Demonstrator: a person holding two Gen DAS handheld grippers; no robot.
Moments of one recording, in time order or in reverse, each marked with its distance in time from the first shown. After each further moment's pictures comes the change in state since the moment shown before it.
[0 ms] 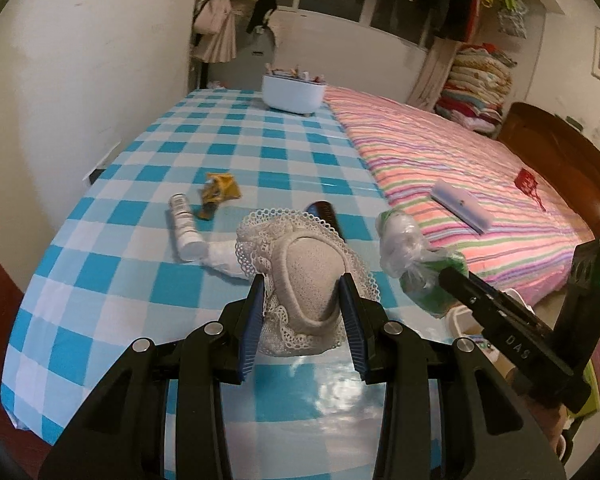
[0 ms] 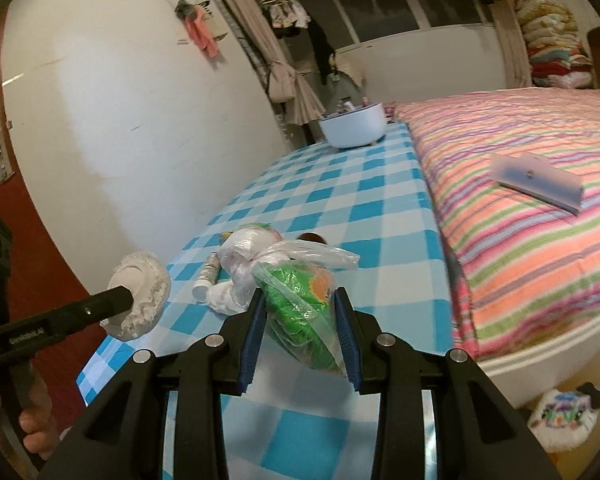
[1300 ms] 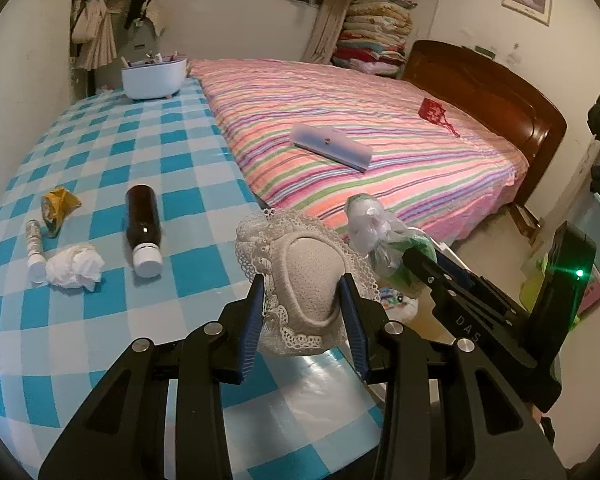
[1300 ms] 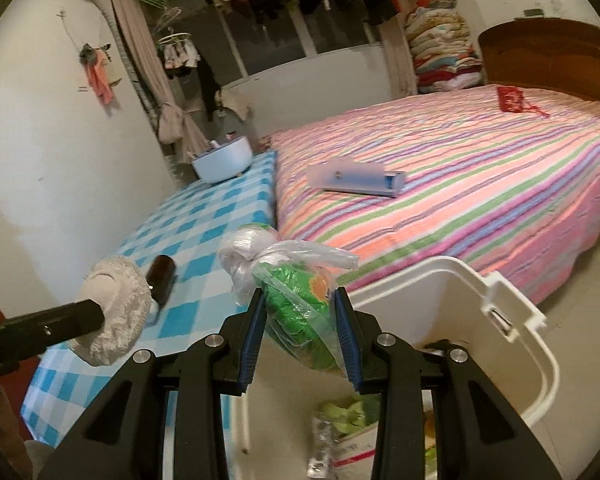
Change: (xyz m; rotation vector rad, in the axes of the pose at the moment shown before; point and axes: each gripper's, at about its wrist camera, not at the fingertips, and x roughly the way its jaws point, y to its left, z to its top) left arm 0.033 -0.134 -0.023 0.246 0.115 -0.280; right arm -0.092 -0.080 -0.033 0.134 -0.122 -0.373
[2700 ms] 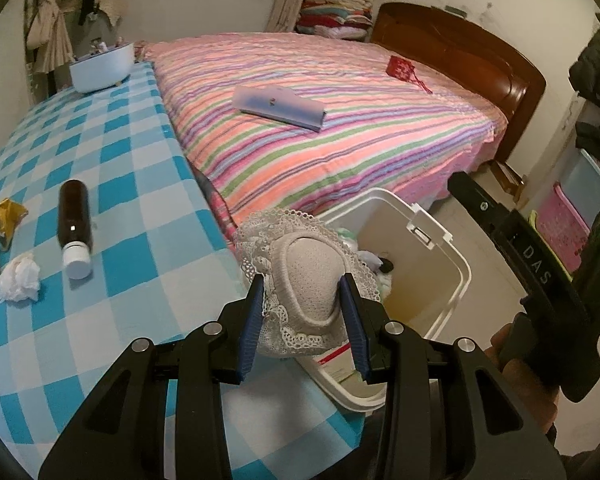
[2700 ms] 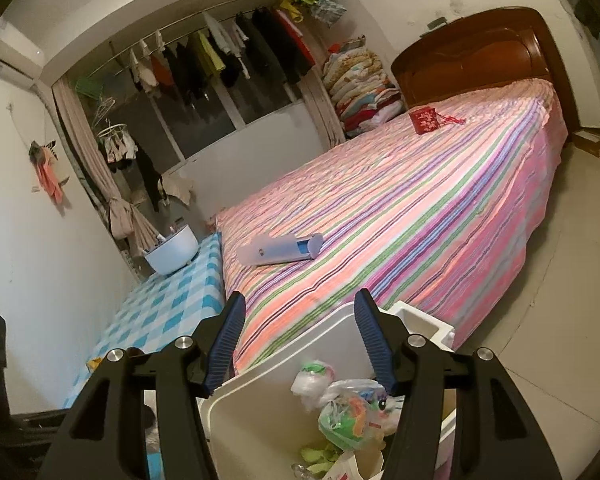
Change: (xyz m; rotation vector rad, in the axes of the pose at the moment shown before) left arm 0.047 -0.047 -0.005 0.108 0.118 -0.074; right arm -0.038 -0.061 0.003 0.255 -0.257 -0.132
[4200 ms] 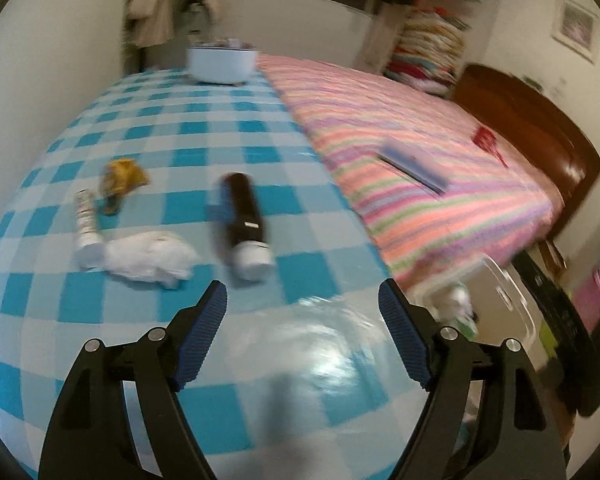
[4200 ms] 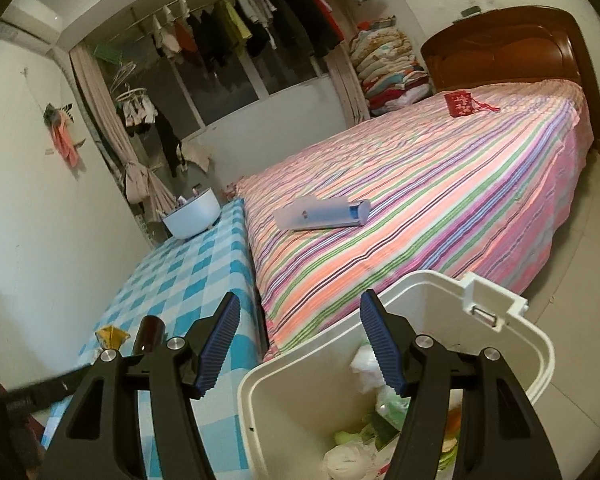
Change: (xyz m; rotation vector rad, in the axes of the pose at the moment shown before) left arm -0.057 0.149 -0.019 -0.283 -0.145 0.184; right arm 0.019 0.059 -0.022 -0.097 0.095 0.038
